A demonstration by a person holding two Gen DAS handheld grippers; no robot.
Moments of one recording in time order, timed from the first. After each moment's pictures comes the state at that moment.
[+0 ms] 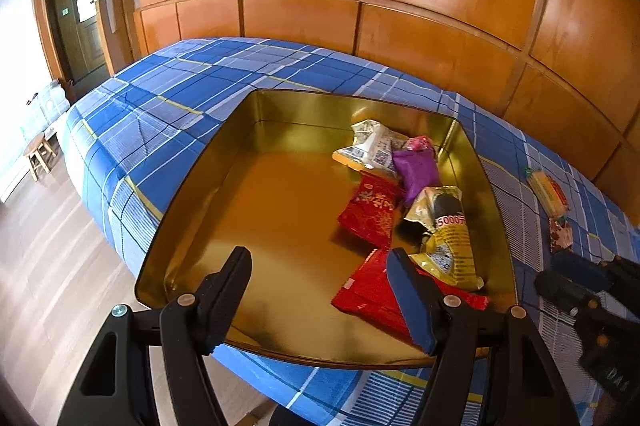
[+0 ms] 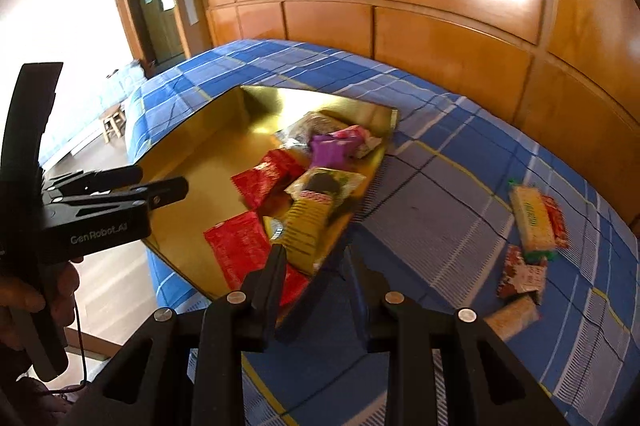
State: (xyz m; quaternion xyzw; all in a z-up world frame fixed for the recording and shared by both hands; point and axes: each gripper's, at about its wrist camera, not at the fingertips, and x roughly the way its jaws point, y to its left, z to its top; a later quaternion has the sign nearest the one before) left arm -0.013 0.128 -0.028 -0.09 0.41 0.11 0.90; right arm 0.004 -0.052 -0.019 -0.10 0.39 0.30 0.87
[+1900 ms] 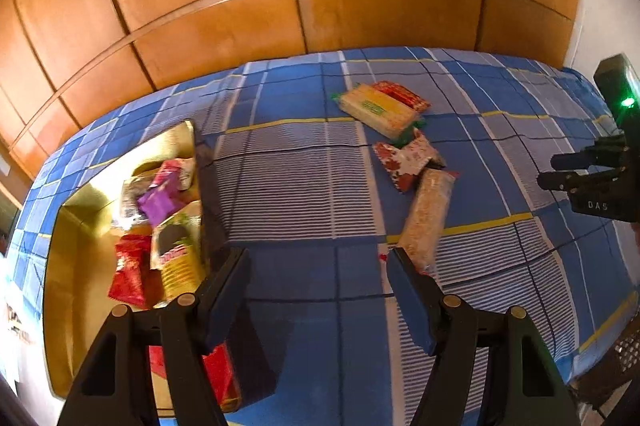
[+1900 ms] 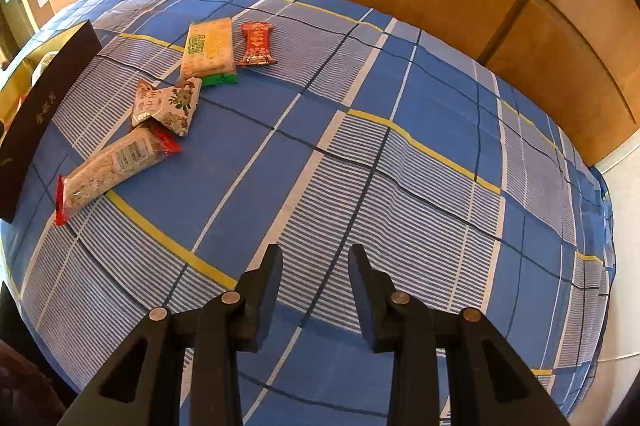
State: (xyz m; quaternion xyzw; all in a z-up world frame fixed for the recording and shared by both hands) left arm 0.041 -0.089 -0.035 0.11 0.43 -0.10 0.89; right arm 0.059 -0.309 -0.078 -0.11 0.53 0.05 0.84
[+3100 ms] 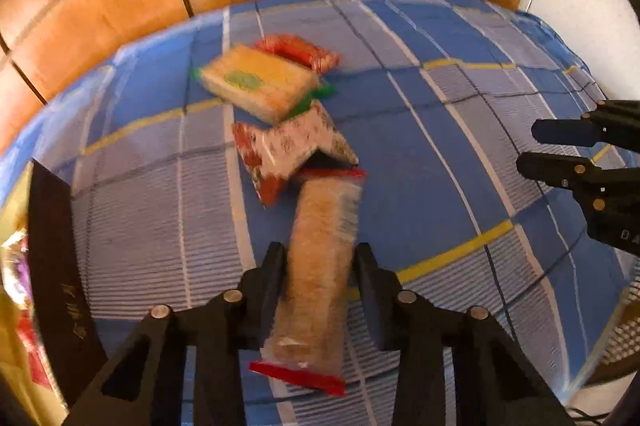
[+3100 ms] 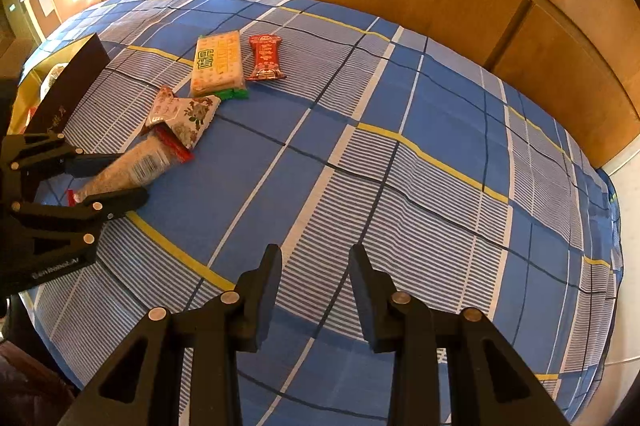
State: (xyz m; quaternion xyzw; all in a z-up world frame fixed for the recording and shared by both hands) left arm 0.105 -0.169 -0.090 0.14 0.50 -0.21 0.83; right arm 0.062 -0.306 -0.072 -0.09 0.52 0.07 0.84
